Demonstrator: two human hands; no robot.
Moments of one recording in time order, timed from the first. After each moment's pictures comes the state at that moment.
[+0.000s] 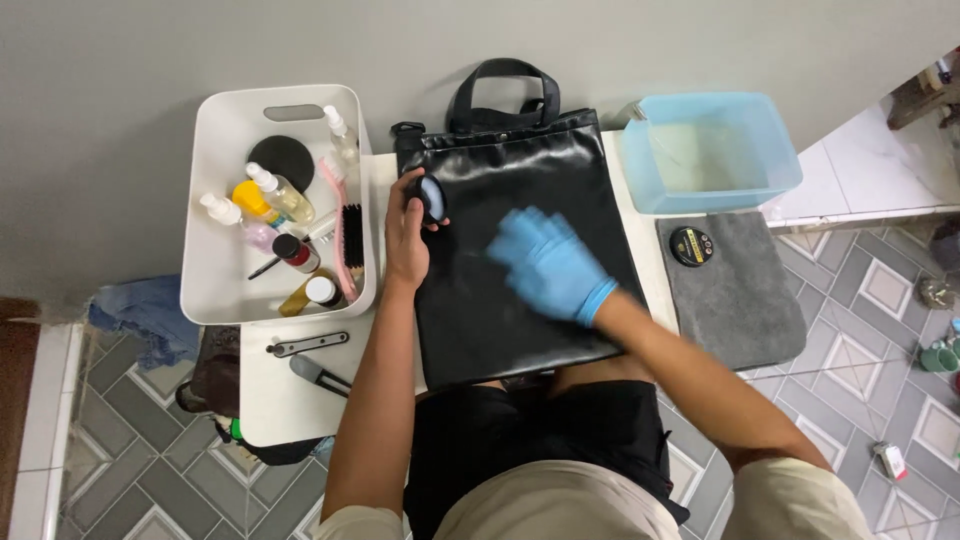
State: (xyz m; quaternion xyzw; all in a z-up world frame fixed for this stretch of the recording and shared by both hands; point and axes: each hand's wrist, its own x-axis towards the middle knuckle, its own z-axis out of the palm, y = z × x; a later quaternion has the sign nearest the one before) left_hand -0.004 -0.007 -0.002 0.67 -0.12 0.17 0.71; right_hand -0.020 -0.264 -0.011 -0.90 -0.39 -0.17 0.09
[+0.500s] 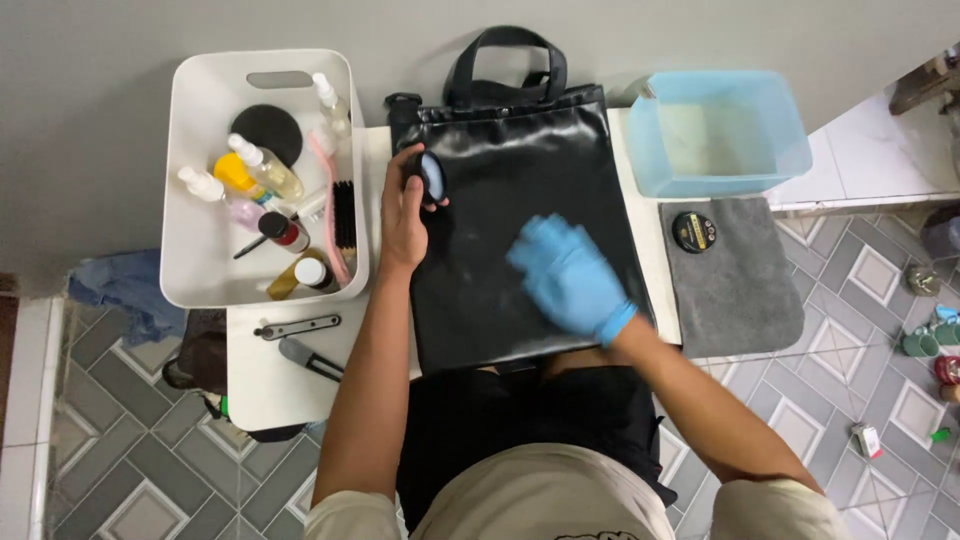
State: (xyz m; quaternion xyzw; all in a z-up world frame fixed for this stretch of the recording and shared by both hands) left_hand 0.000 -0.012 -0.005 0.65 -0.13 0.19 0.72; right_hand -0.065 -0.289 -0.020 -0.92 -0.34 -0.15 0.13
